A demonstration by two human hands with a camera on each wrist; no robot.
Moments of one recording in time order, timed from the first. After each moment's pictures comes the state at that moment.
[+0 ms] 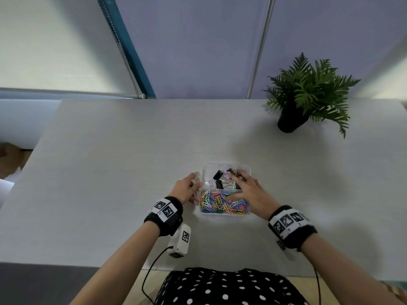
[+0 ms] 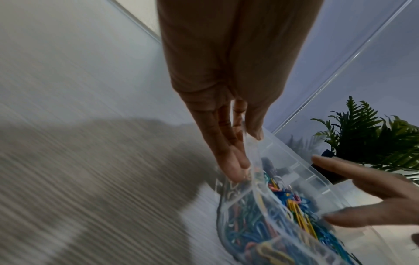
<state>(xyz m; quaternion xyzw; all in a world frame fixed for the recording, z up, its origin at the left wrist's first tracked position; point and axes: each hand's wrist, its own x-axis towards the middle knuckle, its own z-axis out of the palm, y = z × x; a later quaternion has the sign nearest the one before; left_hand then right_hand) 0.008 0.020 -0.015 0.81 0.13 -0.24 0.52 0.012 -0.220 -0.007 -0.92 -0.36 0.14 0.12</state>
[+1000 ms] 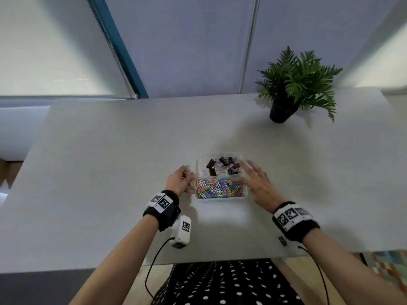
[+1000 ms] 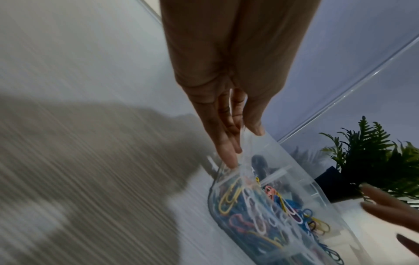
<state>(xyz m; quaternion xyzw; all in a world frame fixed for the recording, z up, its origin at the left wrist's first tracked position) 0.007 0.041 -0.021 0.80 0.17 -0.18 0.55 -0.012 -0.225 -0.012 -0.95 -0.25 0.05 0.18</state>
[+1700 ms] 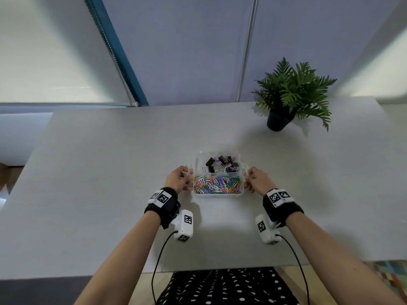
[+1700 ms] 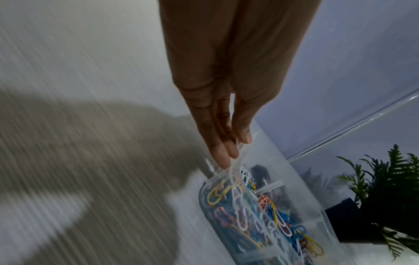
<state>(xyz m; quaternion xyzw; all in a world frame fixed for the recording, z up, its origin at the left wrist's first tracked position) 0.033 0.039 -0.026 0.77 0.18 -0.16 0.59 0.039 -0.222 -0.013 -0.87 0.10 0.22 0.44</state>
